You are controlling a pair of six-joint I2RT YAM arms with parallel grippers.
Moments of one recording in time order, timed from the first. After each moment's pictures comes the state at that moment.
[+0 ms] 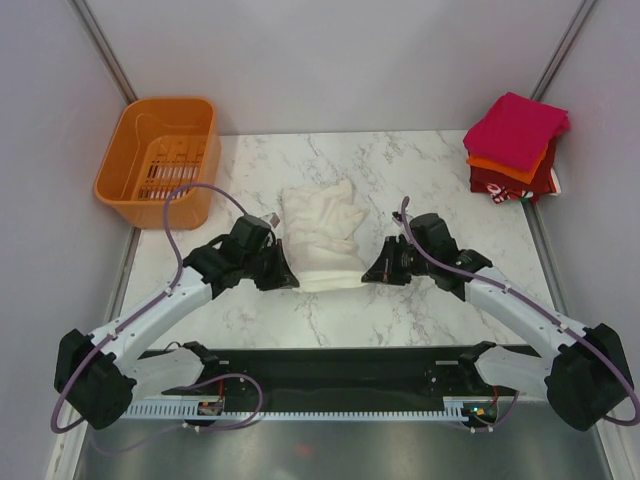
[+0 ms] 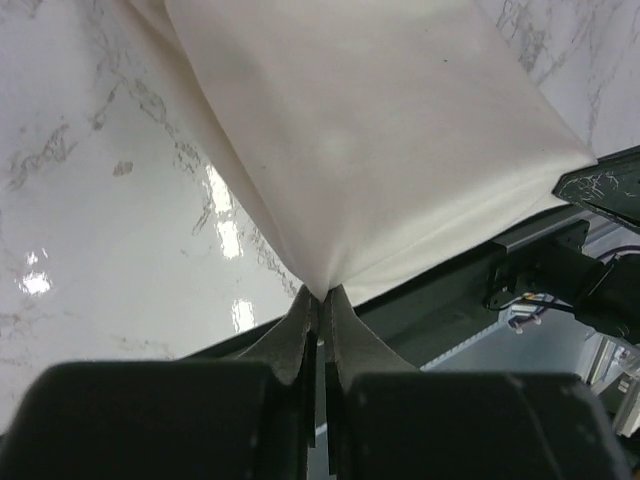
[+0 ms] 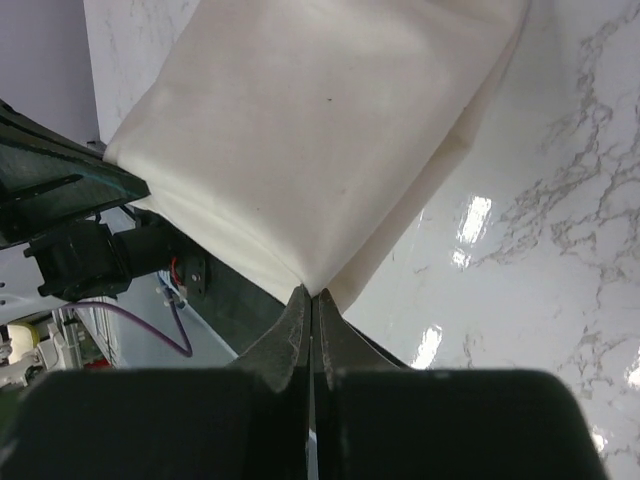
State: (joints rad) left arm -0.61 1.12 0.83 -0.60 0.19 -0.74; right arm 0.53 1.14 0.71 -0.30 -0.43 0.72
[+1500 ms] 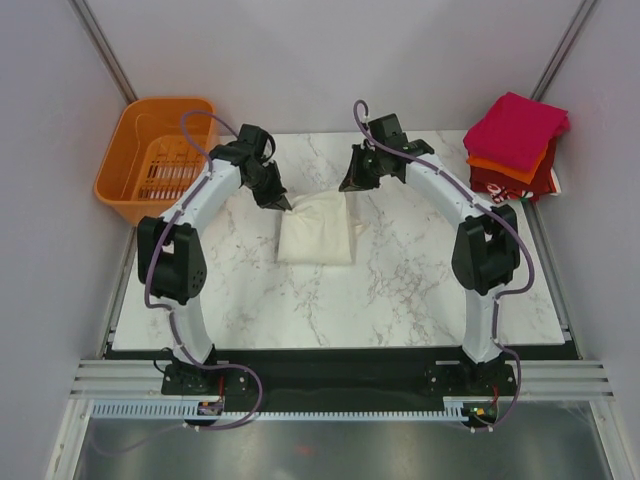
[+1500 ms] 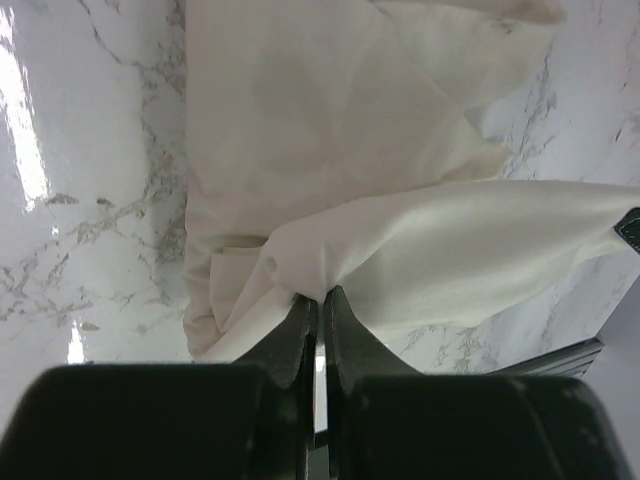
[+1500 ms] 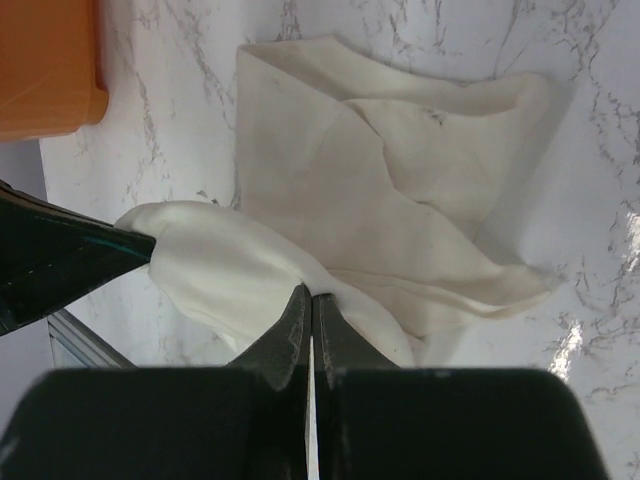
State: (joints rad) left arm -0.29 1.89 1.67 -0.88 0.24 -0.59; right arm 0.41 2.02 1.83 -0.63 -0.33 0.53
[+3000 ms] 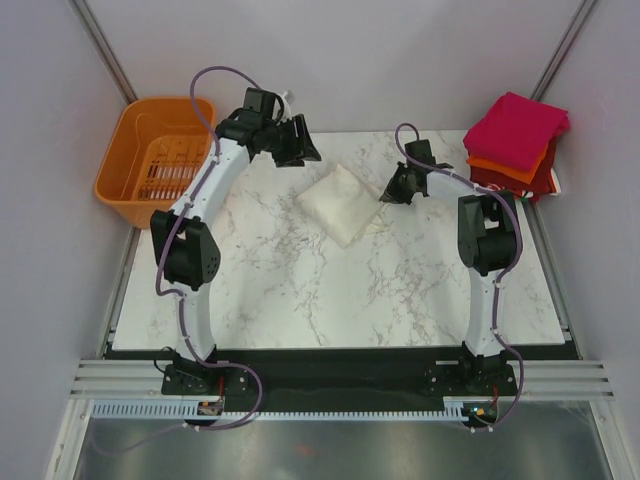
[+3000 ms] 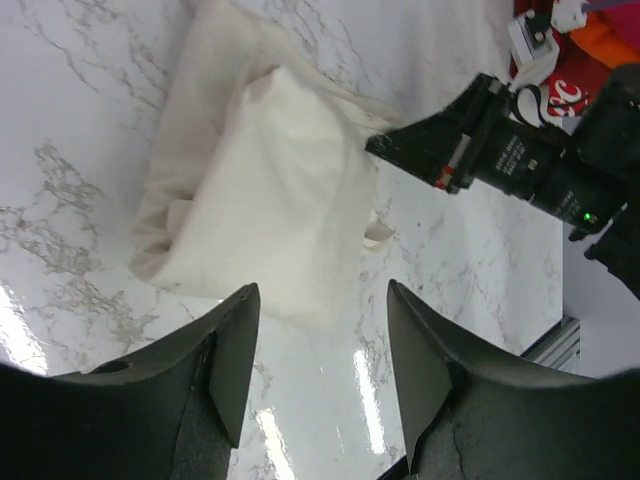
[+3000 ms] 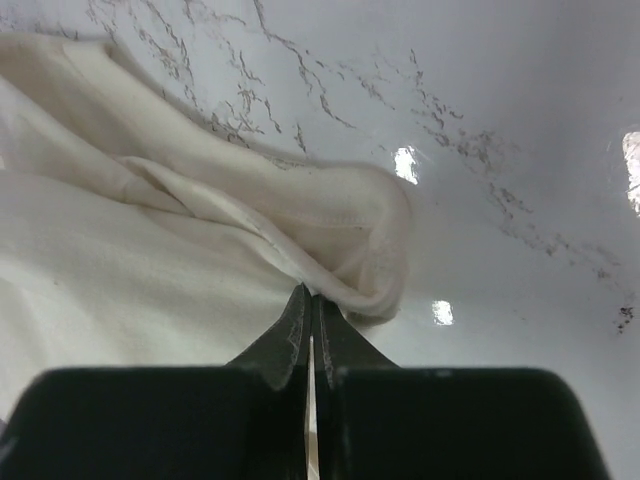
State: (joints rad) left arm -0.30 2.10 2.10 -0.77 0.40 -0.45; right arm 0.19 2.19 1.60 -0.34 -0.18 0.70
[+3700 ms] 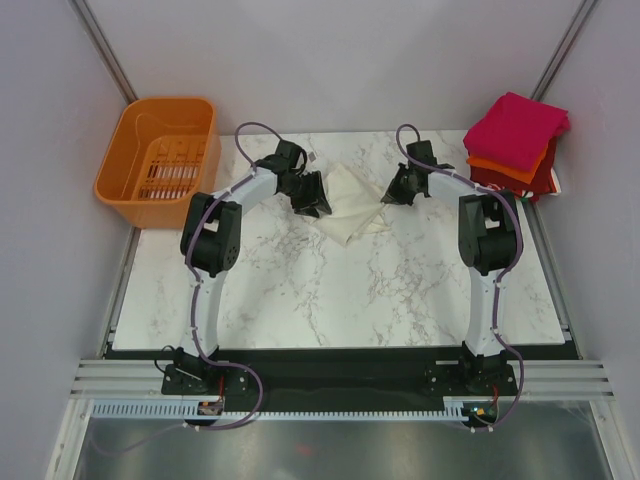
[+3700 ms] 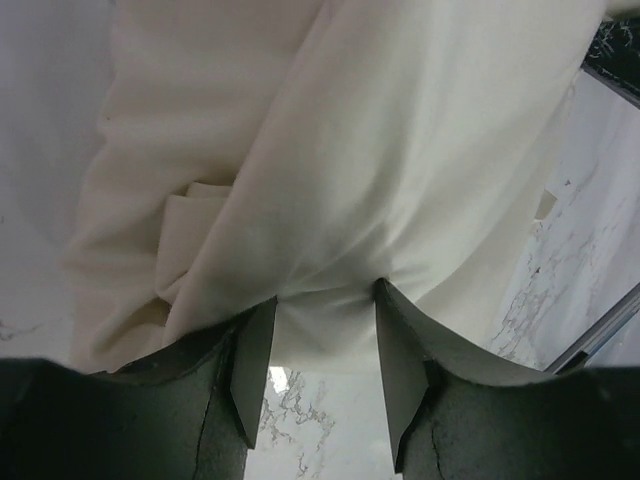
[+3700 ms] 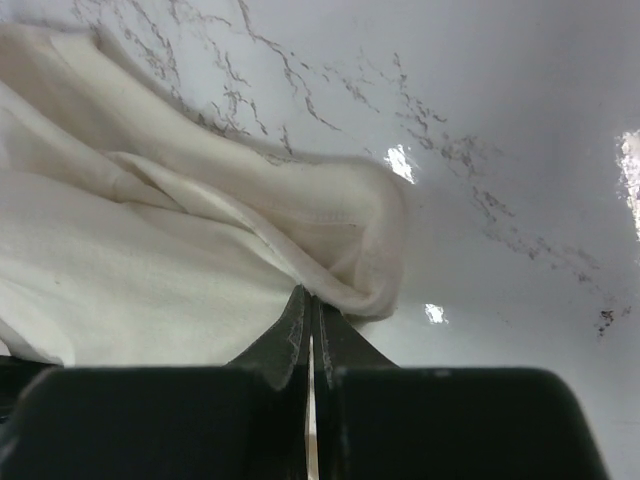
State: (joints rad) left arm -0.37 2.27 1.79 -0.56 0.45 -0.44; right arm 0.18 2.19 1.61 -0.35 -0.18 0.68
